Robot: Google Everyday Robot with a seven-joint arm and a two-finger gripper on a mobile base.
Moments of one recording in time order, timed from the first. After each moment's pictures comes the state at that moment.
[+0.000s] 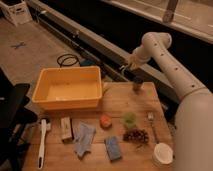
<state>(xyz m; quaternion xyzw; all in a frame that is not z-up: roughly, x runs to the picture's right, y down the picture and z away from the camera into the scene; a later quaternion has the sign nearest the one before) 0.166 -0.142 0.849 -0.08 -0.16 -0.14 0.97</state>
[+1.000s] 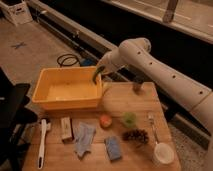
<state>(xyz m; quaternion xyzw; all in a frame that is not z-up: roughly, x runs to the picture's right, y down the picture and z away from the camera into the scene) -0.031 -0.109 0.747 0.03 -0.30 -0.32 0.90</state>
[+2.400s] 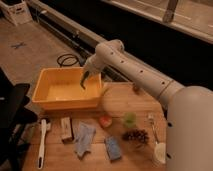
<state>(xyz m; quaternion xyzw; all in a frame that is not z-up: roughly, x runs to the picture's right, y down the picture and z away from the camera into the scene) -0.096 -0.090 0.815 -0.02 -0.30 -0.38 0.87</state>
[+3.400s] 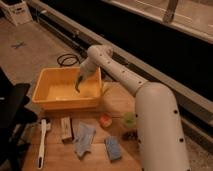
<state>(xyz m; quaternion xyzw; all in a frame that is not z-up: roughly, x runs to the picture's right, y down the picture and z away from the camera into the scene) -0.149 -0.059 0.896 -0.08 -0.35 -0.38 0.85</state>
